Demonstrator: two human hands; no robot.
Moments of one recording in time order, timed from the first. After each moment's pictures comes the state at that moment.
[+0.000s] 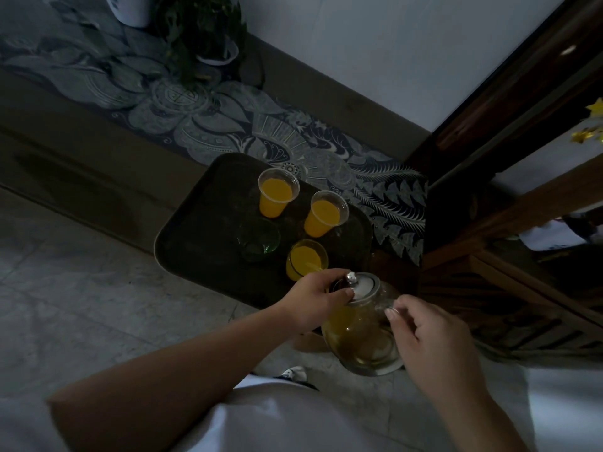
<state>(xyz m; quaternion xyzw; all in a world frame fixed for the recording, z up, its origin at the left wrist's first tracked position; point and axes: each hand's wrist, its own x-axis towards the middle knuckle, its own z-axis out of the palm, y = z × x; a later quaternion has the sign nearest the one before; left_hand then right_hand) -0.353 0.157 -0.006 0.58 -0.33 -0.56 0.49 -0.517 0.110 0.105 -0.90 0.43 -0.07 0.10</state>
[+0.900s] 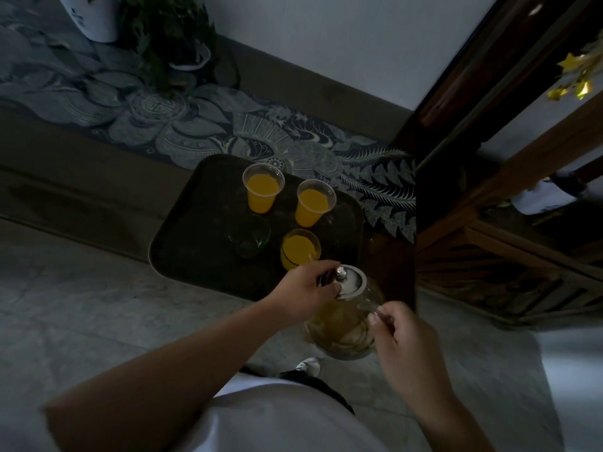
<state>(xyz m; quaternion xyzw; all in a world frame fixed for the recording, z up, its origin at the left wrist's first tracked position) -0.350 0.165 -0.013 0.65 -0.42 -0.49 0.40 -0.538 0.147 0.063 -0.81 0.52 -0.10 0.25</state>
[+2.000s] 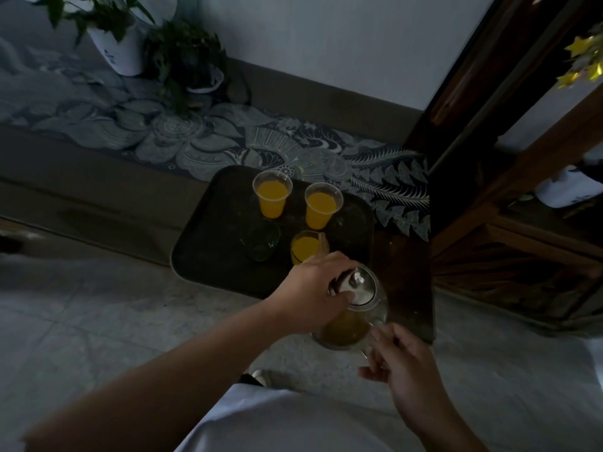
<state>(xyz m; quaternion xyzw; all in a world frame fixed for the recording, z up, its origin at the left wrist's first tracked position) -0.358 0.189 0.037 0.66 -0.61 -0.28 0.34 -0.554 0.170 0.042 -0.50 0.52 -0.21 0.66</state>
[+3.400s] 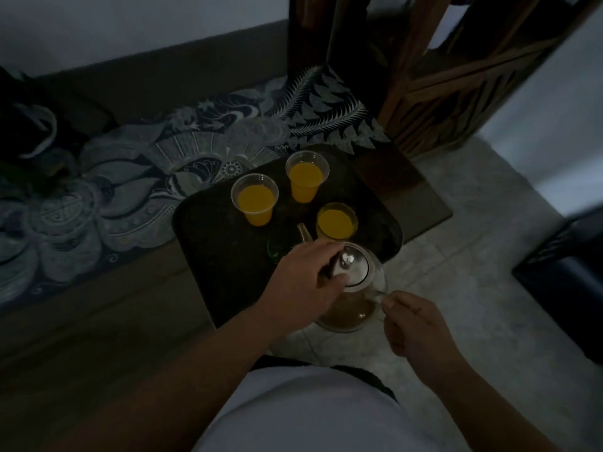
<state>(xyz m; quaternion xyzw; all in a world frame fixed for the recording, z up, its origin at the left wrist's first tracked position) -0.172 0.186 0.022 0.47 -0.76 -0.40 0.22 -0.354 0.267 0.036 -0.33 0.66 -0.38 0.56</state>
